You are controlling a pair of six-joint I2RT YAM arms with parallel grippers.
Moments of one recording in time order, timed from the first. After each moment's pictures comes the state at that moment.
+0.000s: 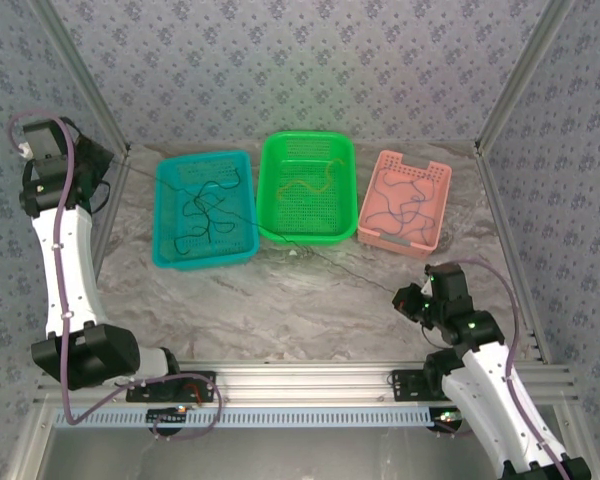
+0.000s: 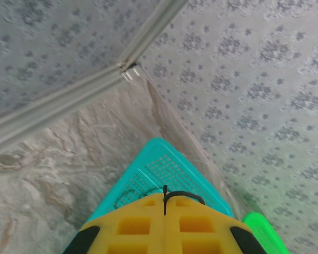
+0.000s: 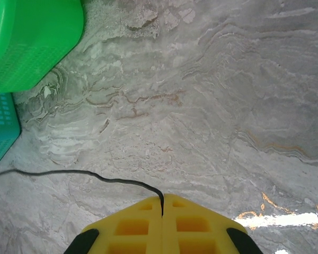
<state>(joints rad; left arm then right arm) 0.28 1.36 1.62 -0.80 -0.01 -0.75 0.23 0.53 0.43 -0.78 -0.26 0.78</state>
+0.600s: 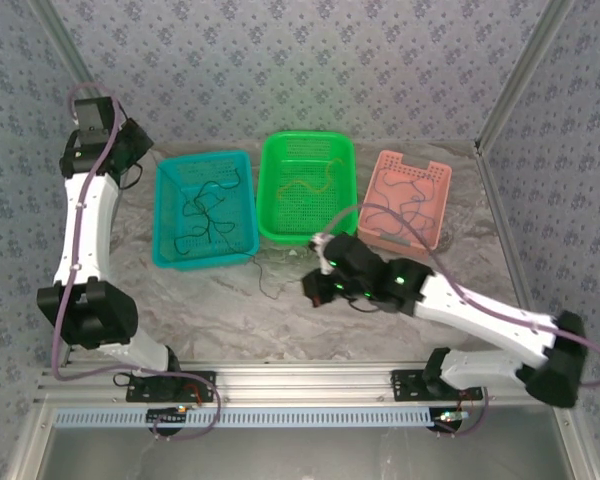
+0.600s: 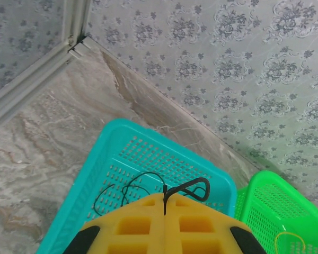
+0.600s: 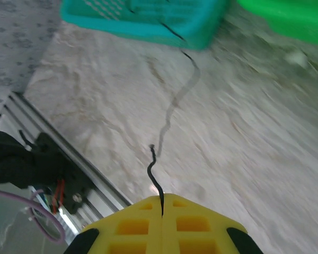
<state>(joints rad) 0.10 1.60 1.76 -0.75 0.01 -0.60 1.05 1.26 1.11 -0.57 -0.06 0.59</state>
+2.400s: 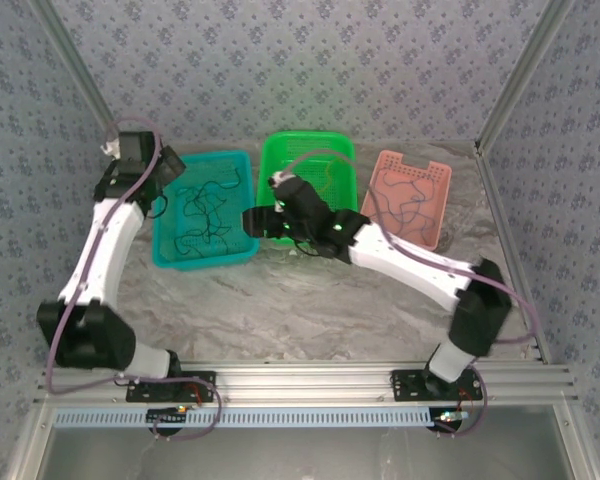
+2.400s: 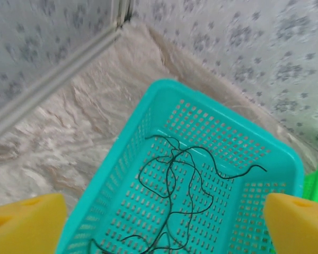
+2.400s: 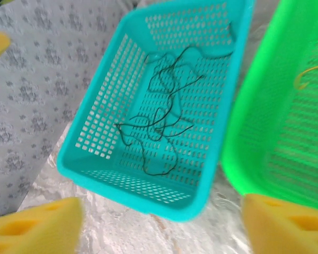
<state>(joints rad) -0.06 1.38 1.39 -0.68 -0.29 -0.63 0.92 1.57 1.39 -0.35 0.10 0.59</state>
